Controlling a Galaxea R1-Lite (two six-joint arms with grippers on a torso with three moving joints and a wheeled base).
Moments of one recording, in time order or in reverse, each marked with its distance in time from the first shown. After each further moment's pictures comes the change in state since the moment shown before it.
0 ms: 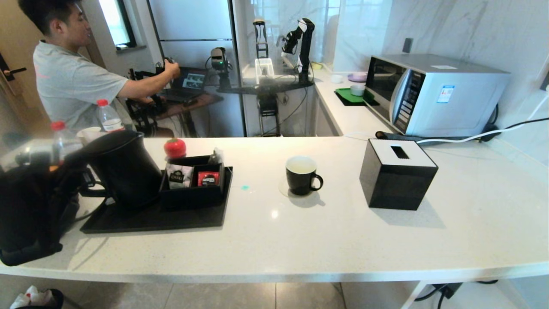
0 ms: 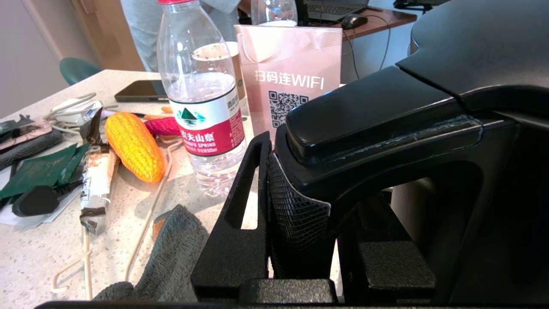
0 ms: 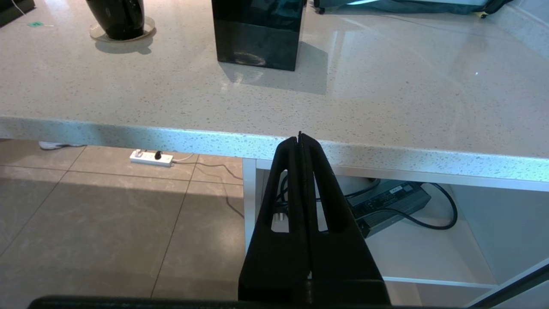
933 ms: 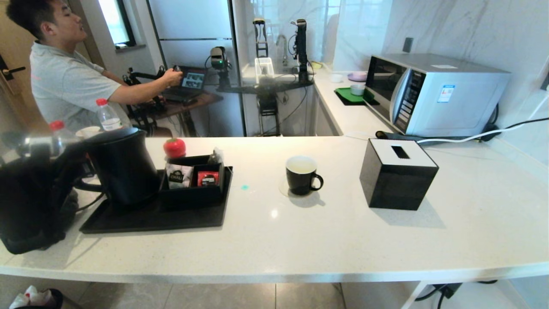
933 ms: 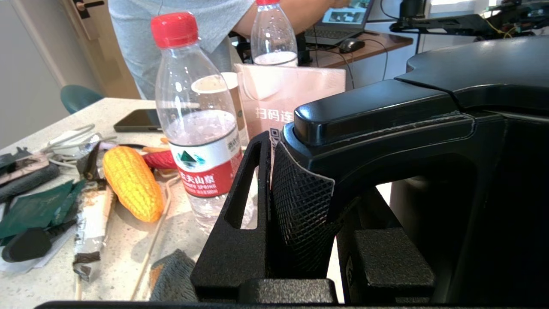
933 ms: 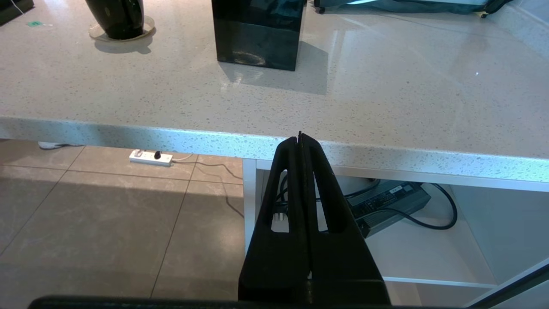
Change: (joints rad) left arm 0.001 0.034 -0.135 -0.001 -0.011 -0.008; right arm 0.000 0.000 0.000 0.000 0.000 0.000
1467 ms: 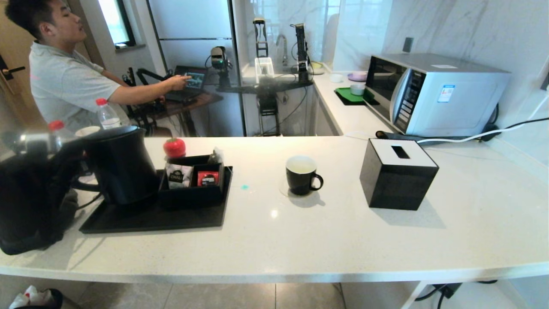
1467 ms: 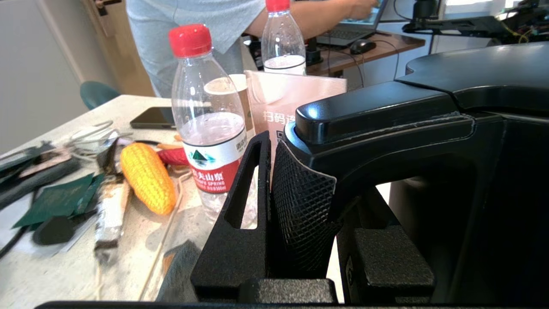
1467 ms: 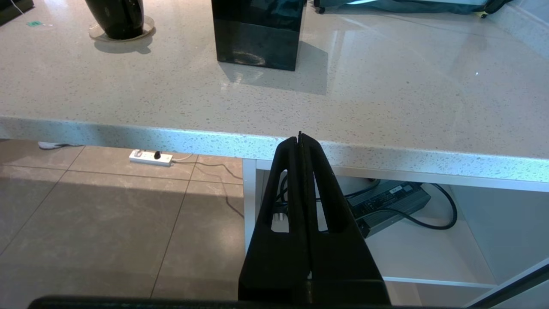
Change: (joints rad) left arm -0.016 -0.062 0.056 0.003 0.054 0.003; right arm 0.000 0.000 0.000 0.000 0.000 0.000
